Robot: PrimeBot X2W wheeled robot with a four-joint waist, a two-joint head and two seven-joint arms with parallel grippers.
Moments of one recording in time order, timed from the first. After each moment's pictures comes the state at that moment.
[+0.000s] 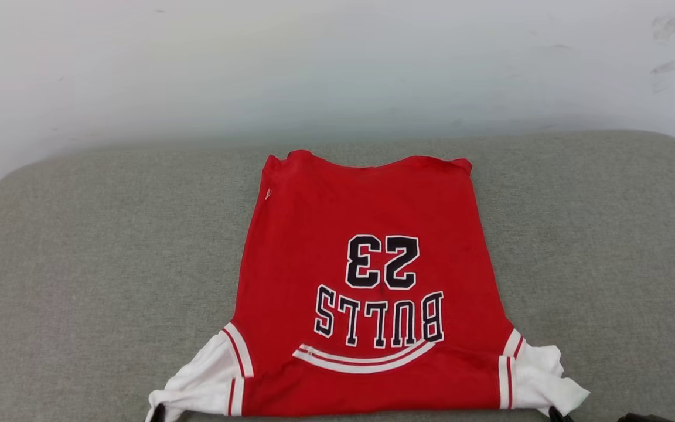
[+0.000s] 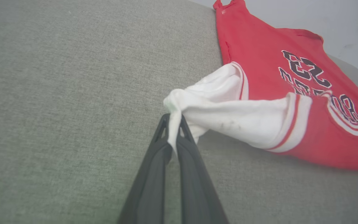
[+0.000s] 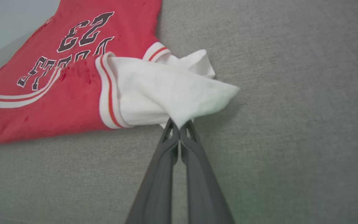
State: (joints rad) left arm 0.17 0.32 -0.18 0.31 -0.64 -0.03 -0.25; right arm 0.21 -0.07 -0.04 0.22 0.32 0.13 0.01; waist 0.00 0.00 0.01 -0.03
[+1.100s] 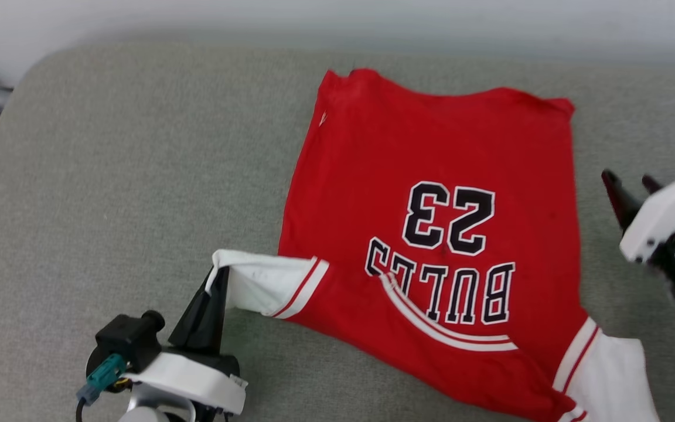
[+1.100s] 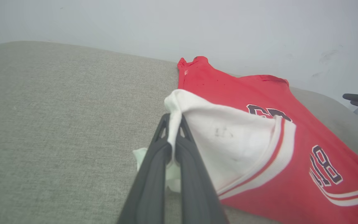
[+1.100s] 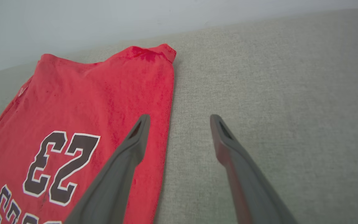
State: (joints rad) left arm -0.06 0.25 -0.26 0.08 -0.49 -0.04 -0.26; right arm -0.50 -0.21 -0.16 0.46 0.34 0.13 0.34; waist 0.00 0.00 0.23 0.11
